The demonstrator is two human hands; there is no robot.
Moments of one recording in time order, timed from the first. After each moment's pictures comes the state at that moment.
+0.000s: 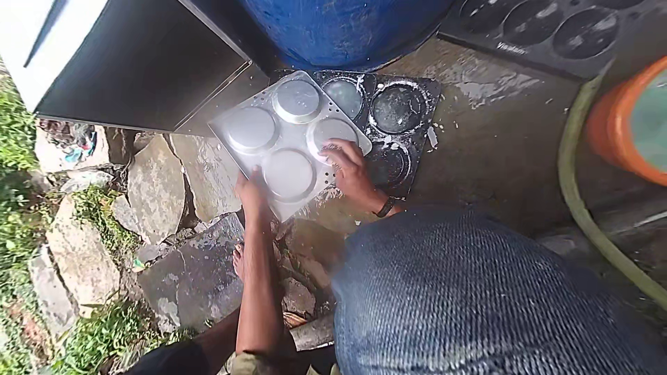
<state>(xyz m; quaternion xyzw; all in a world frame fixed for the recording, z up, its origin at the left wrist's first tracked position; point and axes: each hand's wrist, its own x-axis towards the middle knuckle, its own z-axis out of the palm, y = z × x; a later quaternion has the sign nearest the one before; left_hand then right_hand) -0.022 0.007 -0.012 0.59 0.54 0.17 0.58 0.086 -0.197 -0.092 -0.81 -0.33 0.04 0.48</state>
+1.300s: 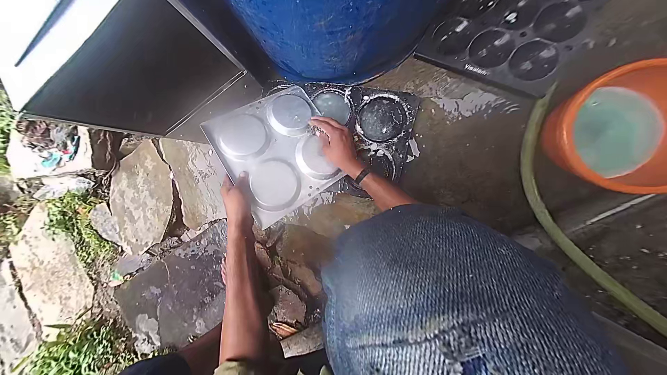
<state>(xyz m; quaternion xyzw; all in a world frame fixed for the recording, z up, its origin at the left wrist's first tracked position) -0.033 0.022 -0.007 0.61 0.50 0.16 0.59 0.164 -0.161 -0.117 -0.84 -0.30 0.07 0.45</state>
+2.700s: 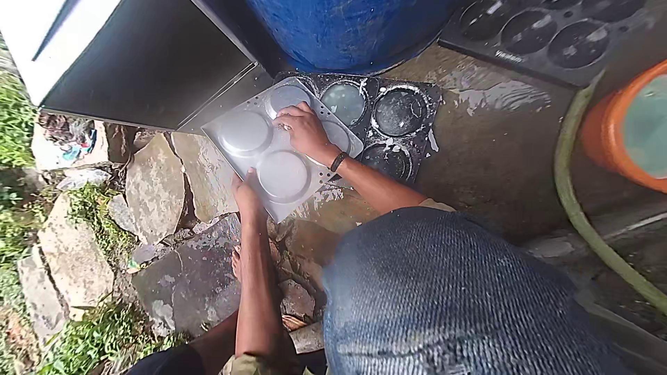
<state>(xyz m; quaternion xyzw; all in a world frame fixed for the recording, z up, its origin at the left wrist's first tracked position) -0.030 0.019 -0.009 0.55 0.54 0.21 0.60 0.149 -0.059 -0.083 -0.82 -0.40 0.08 0.41</state>
